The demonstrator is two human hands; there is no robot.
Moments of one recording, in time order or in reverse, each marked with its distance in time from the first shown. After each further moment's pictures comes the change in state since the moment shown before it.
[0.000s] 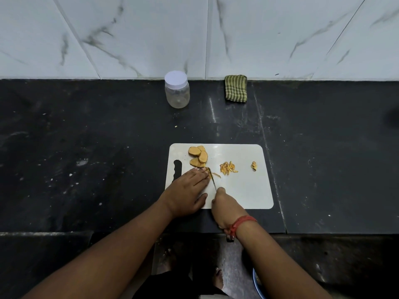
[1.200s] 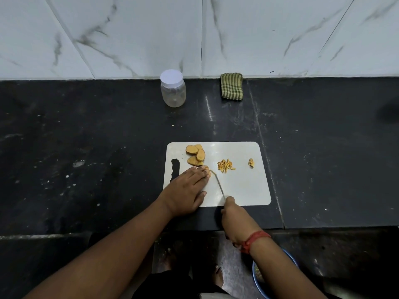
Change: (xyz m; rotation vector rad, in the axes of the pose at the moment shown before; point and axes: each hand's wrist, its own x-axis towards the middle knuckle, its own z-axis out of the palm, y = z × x) left_hand -0.001 0.001 0.004 0.017 0.031 0.031; right_hand -0.032 0.028 0.008 0.006 0.032 0.005
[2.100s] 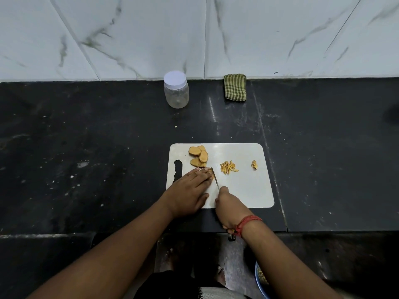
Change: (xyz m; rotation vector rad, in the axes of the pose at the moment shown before) left_hand 0.001 -0.002 -0.003 -0.001 -0.040 0.033; right_hand 0.033 -0.019 -0.009 -0.030 -0.043 -0.038
